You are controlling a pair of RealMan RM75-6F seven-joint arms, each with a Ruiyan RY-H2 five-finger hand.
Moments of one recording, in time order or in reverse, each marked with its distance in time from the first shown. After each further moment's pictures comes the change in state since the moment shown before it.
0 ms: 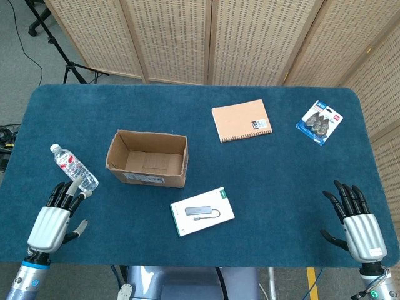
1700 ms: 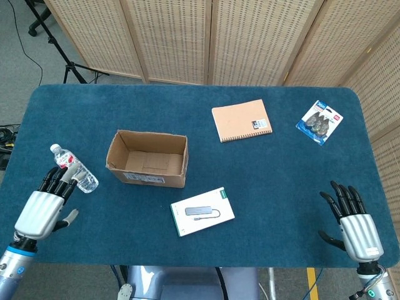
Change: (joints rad) left arm -0.100 0.247 -0.056 -0.111 -0.042 -0.128 0.030; right arm 0.006 -0.012 -0.004 0.003 -0.001 -0.015 -0.018
